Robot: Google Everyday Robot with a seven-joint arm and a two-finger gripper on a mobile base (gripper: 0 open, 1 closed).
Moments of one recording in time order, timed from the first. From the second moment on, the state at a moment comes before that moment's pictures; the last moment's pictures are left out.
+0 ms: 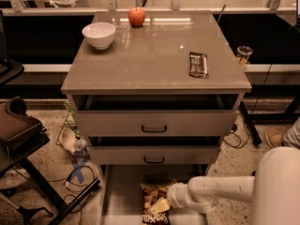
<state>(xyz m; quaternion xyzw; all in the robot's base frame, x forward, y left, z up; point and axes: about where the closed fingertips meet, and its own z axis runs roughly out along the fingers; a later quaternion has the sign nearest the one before) 0.481 -0.055 0.271 -0.37 0.86 0.22 0.26</state>
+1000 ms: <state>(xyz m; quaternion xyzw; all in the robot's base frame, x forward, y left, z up) 0.445 -0.059 0.179 -0.37 0.88 0.23 0.19</state>
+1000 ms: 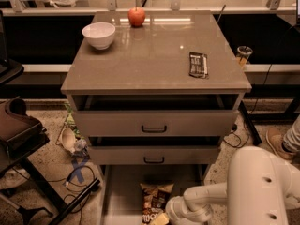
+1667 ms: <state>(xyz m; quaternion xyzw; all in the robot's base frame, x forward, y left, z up) 0.421 -0.051 0.159 -0.37 0.88 0.24 0.16</state>
